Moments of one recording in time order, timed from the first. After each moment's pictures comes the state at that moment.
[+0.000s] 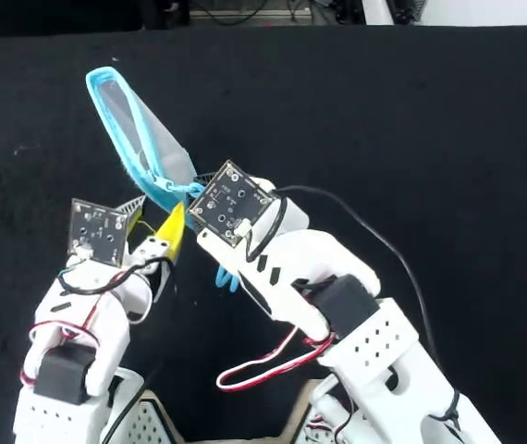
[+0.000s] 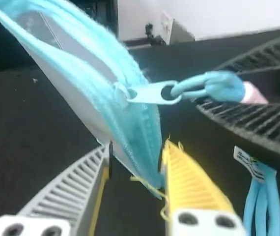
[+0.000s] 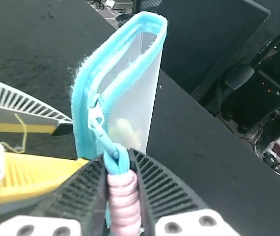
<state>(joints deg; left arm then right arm) 8.0 -93.9 72.0 45.8 -3.2 -37.1 -52.4 46.5 37.1 22.7</state>
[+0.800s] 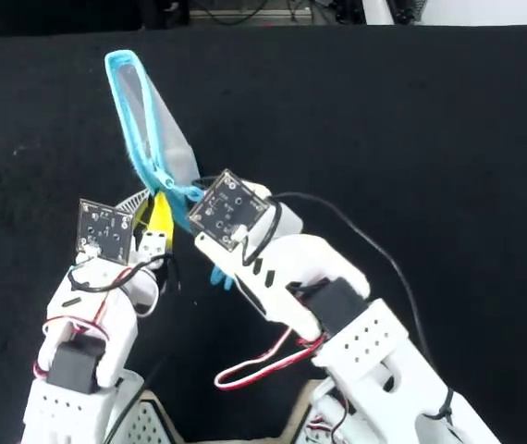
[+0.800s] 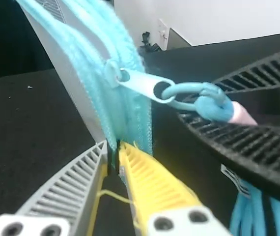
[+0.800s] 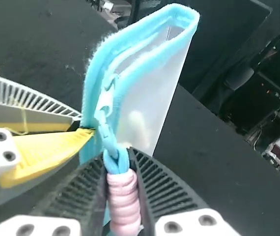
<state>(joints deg) 8.3 -95.9 79.2 37.1 -3.0 -37.1 -52.5 54.5 27.5 22.4</state>
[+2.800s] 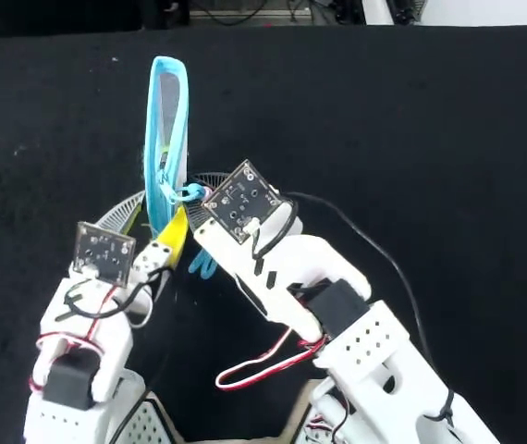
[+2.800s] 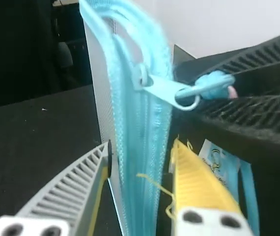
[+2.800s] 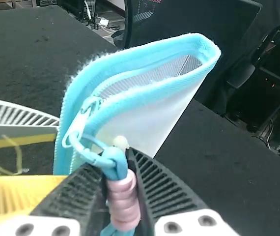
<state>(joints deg) 7.7 -104.3 82.7 36.5 -8.0 -37.1 -53.3 54.6 26.4 14.9</state>
